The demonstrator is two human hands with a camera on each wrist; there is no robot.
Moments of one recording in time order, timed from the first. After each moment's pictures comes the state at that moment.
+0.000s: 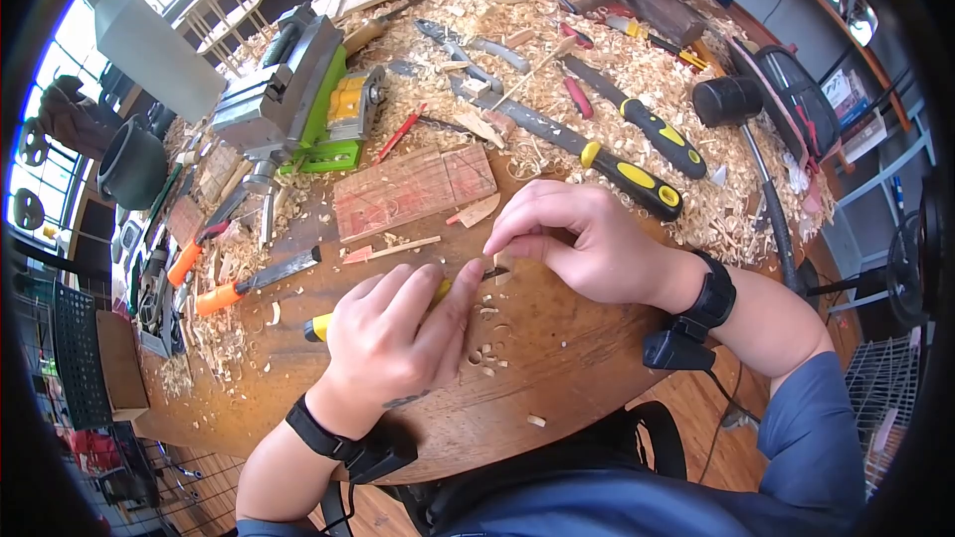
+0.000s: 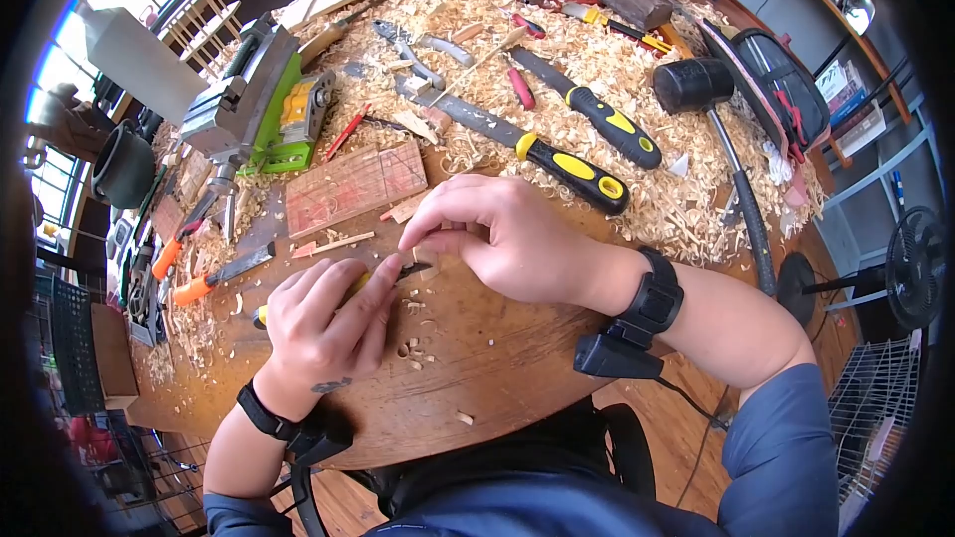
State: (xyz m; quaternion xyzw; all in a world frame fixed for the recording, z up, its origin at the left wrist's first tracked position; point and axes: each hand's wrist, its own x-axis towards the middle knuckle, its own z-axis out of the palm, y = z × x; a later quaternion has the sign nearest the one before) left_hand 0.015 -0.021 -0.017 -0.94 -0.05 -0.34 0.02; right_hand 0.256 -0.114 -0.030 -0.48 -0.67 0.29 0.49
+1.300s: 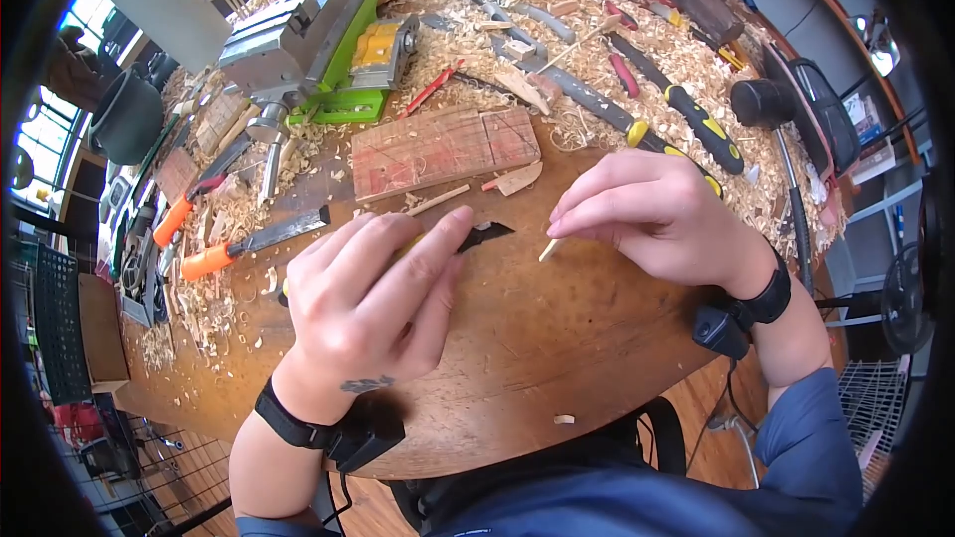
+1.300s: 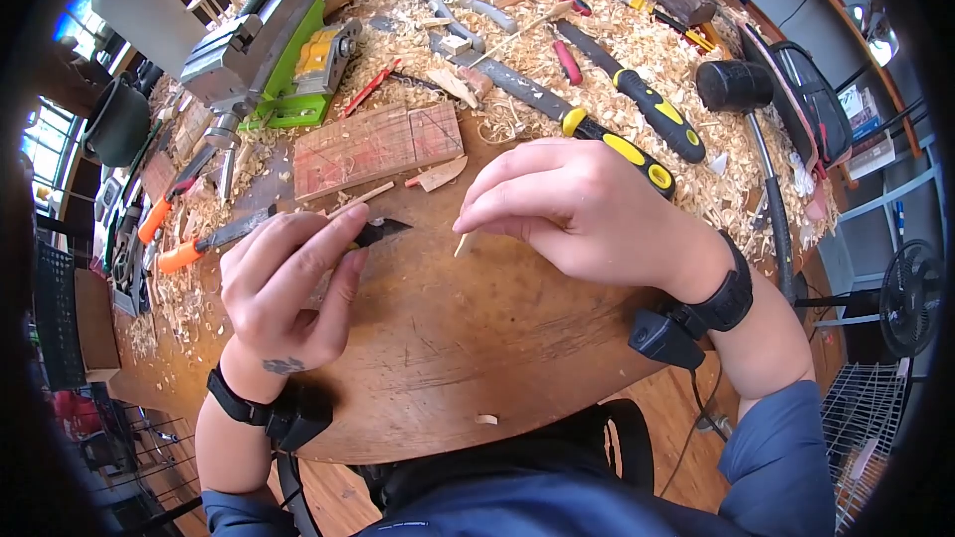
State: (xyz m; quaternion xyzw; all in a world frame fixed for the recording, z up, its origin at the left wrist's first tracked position) left_hand -0.007 -0.005 -0.001 -0.92 -0.09 -0.37 -0.07; right_hand 0.277 -0.118 -0.007 -0.46 -0.79 0.16 0.37
